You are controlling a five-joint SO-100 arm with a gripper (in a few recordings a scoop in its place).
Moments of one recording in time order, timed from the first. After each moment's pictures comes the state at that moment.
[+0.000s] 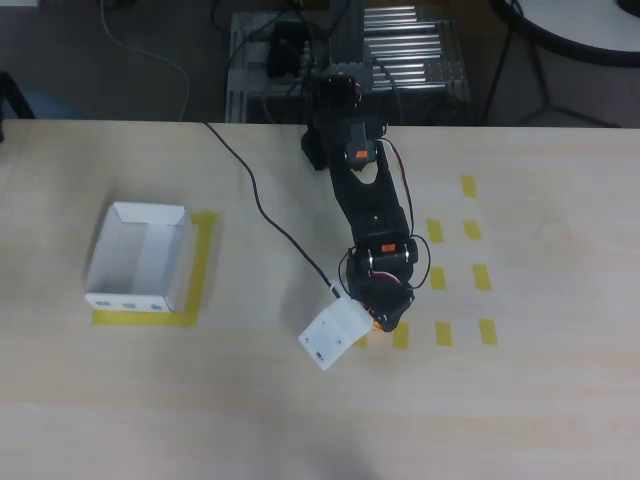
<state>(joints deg) -13.1 36.8 31.0 97.5 -29.9</state>
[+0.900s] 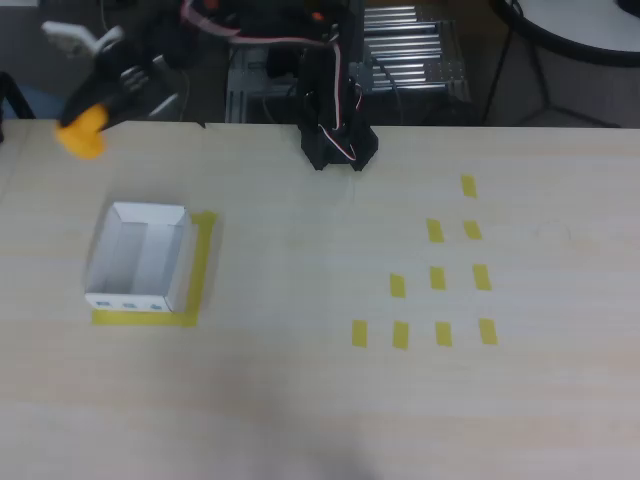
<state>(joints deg) 54.0 96.9 70.9 45.7 -8.4</state>
